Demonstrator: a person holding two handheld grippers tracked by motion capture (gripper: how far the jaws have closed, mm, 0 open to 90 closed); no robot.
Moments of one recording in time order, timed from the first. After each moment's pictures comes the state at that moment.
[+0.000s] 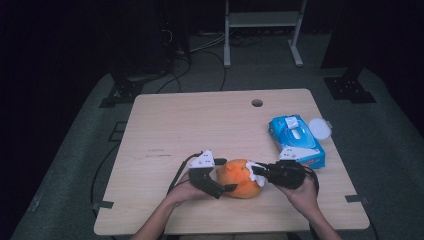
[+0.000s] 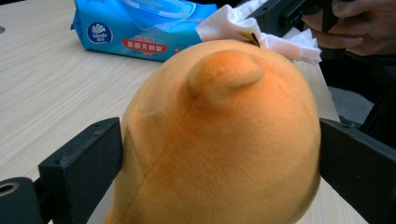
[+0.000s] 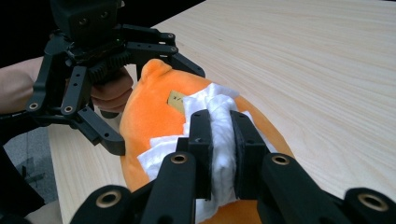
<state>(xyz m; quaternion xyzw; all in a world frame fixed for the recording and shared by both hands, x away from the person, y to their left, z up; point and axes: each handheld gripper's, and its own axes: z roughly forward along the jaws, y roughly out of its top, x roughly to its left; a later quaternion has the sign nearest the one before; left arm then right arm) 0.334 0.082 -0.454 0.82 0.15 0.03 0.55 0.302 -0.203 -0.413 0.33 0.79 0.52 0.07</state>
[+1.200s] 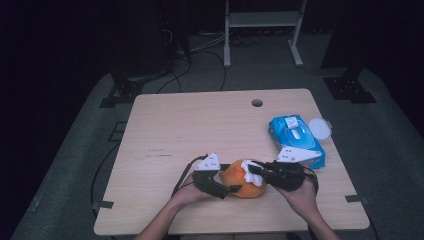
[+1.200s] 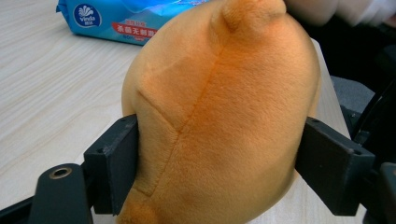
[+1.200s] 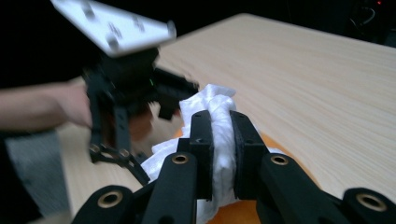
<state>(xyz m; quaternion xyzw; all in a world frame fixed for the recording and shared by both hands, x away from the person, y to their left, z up) 0.326 0.071 -0.454 0.84 0.14 0.03 0.52 0.285 -0.186 -0.390 0.30 0.79 0.52 0.11</state>
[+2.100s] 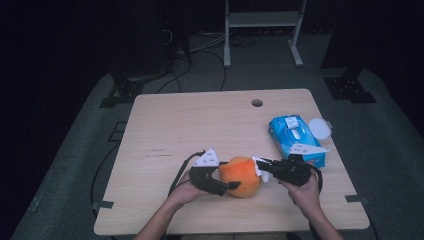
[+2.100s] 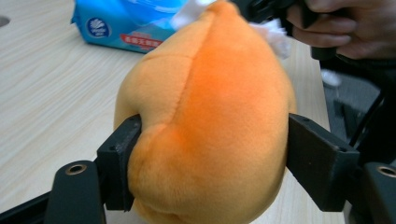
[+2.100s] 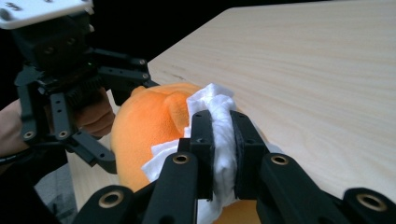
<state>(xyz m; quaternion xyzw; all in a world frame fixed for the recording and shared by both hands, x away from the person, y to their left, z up) 0.320 0.076 -0.420 0.84 0.18 0.03 0.51 0.306 -0.220 -0.410 0.37 0.74 0.56 0.04</state>
